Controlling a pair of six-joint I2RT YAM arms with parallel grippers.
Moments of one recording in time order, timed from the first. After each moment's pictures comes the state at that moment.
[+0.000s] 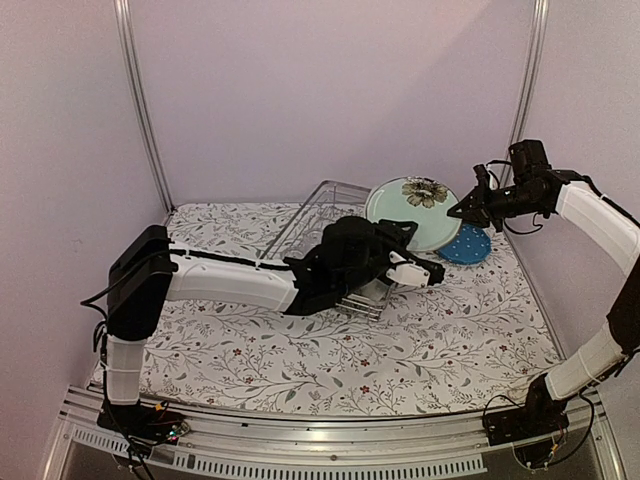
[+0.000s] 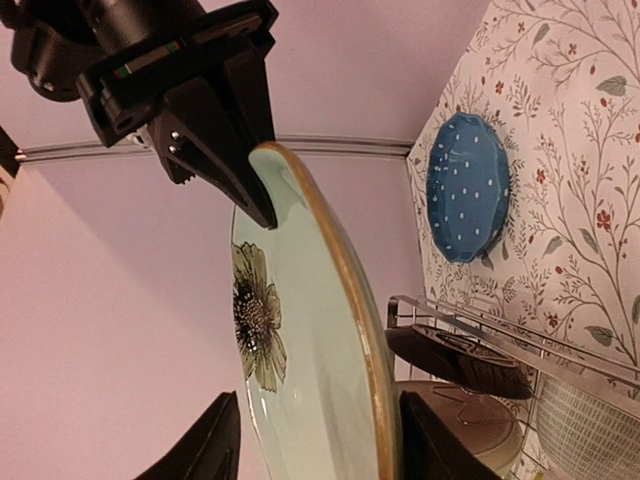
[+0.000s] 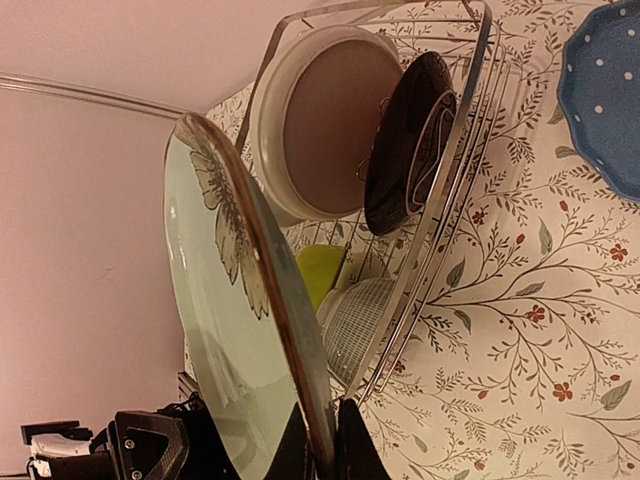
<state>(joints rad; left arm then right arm) -1.14 2.10 1.52 0.50 -0.32 1.47 0.14 1.46 1.35 -0.69 -0.66 0.53</state>
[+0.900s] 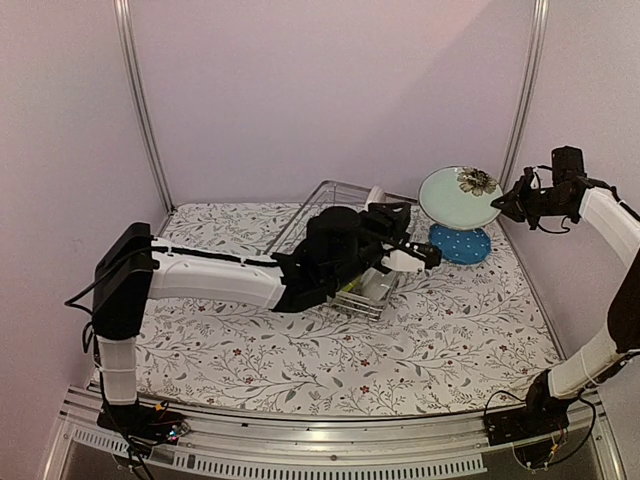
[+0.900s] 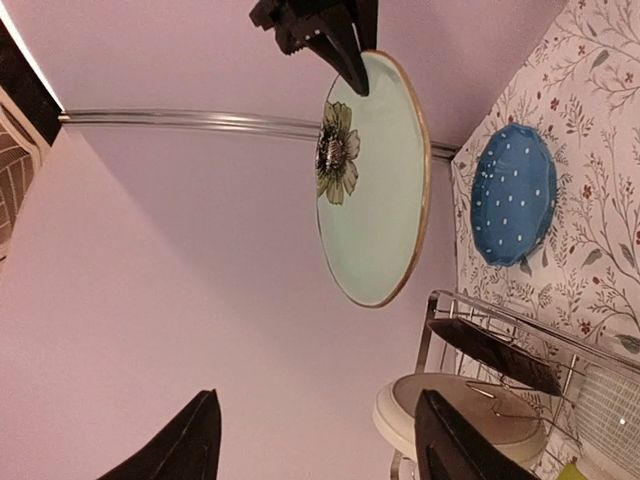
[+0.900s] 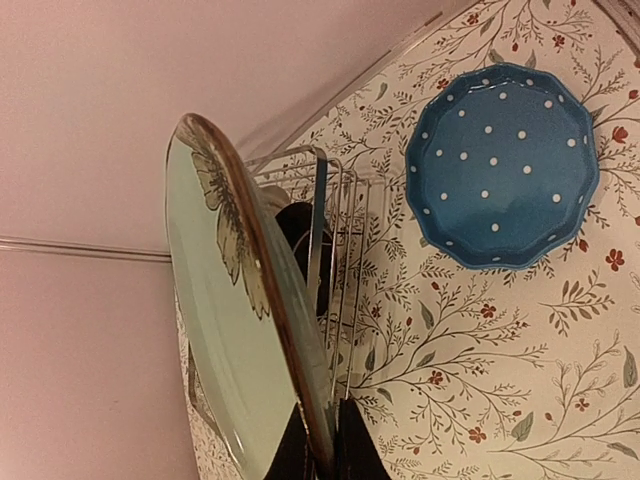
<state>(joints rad) -1.13 2.03 1.47 0.58 -0.35 1.44 -0.14 1.44 1.31 -0.60 -0.63 0.62</state>
